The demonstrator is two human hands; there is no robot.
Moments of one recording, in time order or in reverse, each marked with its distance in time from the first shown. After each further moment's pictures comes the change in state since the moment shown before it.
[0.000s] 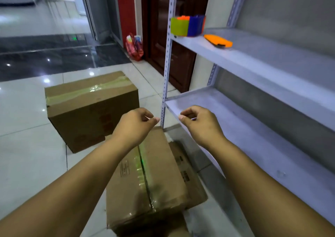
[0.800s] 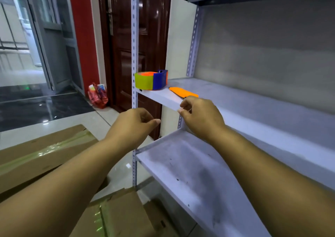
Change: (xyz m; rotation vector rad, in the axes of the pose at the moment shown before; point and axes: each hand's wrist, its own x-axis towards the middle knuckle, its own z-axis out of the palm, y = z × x) left_hand 0.131 0.106 -0.013 0.042 0.005 0.348; right_hand 0.126 -0.045 -0.090 -0.517 0.375 -0.168
